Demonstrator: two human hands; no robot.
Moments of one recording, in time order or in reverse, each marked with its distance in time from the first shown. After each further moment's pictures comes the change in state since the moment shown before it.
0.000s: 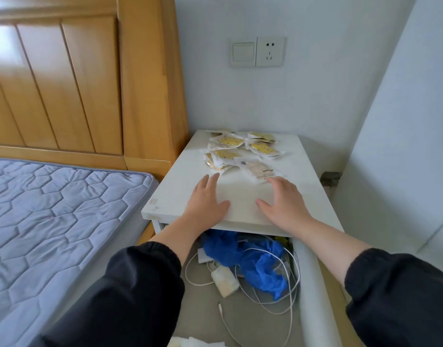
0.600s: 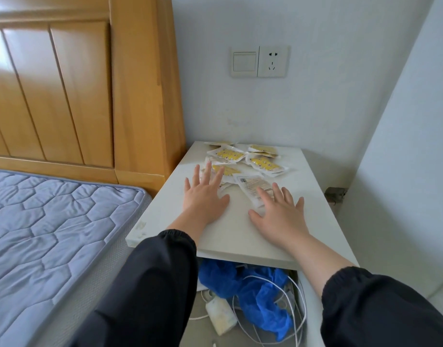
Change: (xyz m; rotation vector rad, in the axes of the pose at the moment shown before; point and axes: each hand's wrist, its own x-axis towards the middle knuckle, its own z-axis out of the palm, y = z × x) left_hand 0.094 -0.011 0.011 0.421 0.085 0.045; right_hand 0.048 0.005 0.020 -0.280 -0.109 0.041
